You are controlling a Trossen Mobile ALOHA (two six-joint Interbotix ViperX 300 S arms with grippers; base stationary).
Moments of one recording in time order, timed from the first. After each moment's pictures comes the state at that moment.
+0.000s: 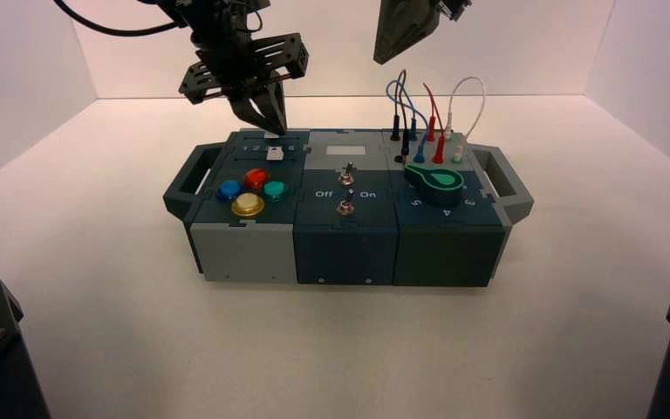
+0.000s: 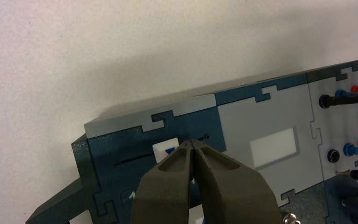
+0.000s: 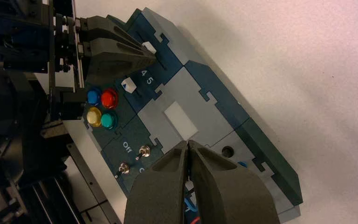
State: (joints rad) left arm -0.48 0.14 0.68 -0.55 0.31 0.20; right arm 0.30 0.24 0.18 0.61 1.16 -0.70
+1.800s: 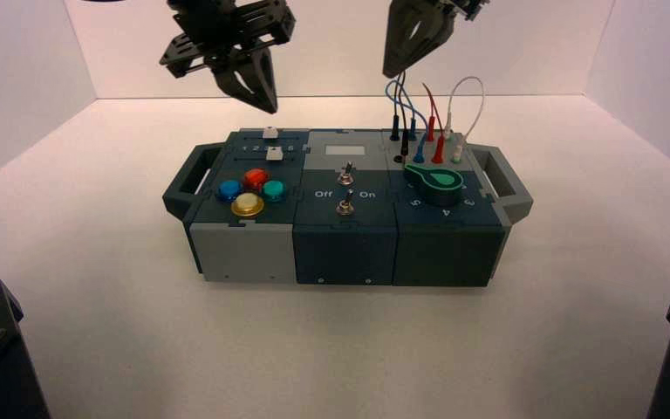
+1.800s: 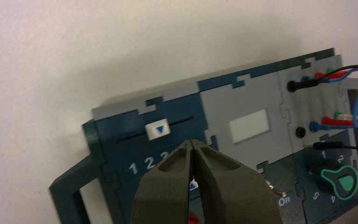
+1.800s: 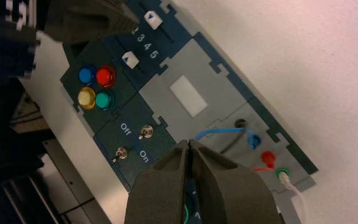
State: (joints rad) left arm -0.44 0.02 0.69 -0.53 0.46 0.21; right arm 0.39 0.05 0.43 0.53 0.96 -0.68
